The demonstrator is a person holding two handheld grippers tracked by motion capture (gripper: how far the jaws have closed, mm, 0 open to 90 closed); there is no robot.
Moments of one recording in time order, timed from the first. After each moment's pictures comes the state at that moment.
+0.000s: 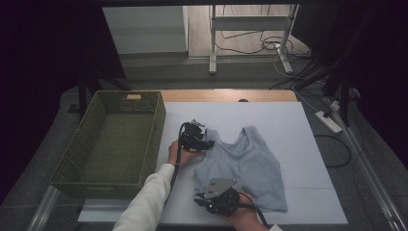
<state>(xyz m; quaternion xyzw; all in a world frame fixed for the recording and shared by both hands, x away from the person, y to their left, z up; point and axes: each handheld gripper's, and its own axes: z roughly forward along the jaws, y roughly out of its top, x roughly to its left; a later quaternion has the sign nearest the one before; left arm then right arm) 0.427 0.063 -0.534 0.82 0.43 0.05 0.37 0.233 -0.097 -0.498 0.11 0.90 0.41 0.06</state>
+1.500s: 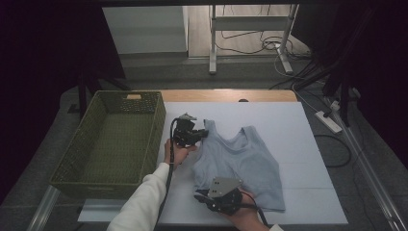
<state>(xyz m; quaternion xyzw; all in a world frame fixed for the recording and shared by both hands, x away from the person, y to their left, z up) 0.412 0.084 -0.493 0.78 0.44 0.05 0.44 0.232 -0.103 -0.489 0.10 0.88 0.45 0.09</state>
